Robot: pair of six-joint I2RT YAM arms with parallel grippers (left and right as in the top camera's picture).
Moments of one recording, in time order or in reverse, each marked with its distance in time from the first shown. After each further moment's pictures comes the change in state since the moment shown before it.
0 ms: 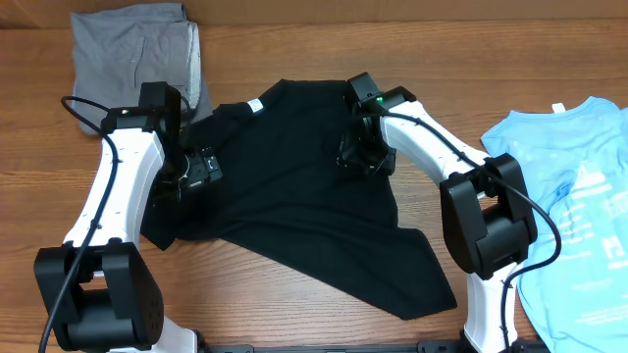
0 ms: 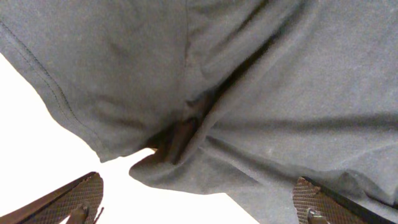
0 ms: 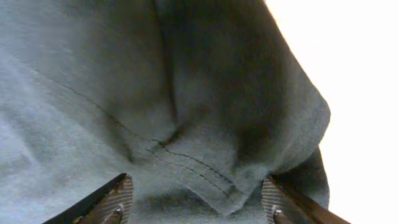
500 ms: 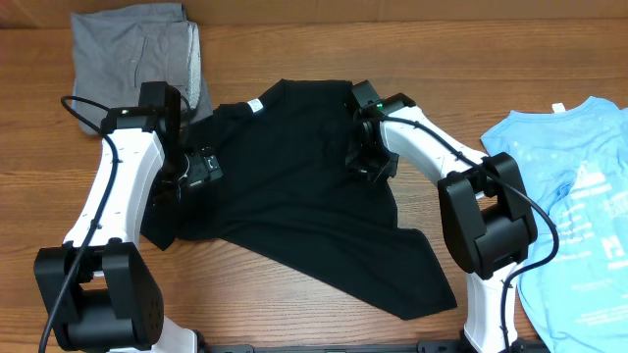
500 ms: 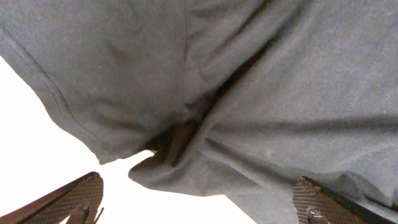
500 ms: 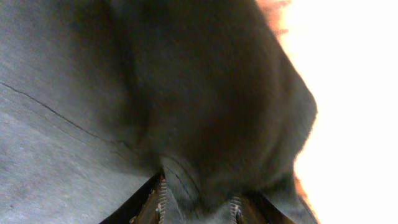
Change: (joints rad) left arm 0.000 0.000 0.000 0.007 0.000 0.000; right arm 0.000 0.000 -0.040 0.007 0.022 0.026
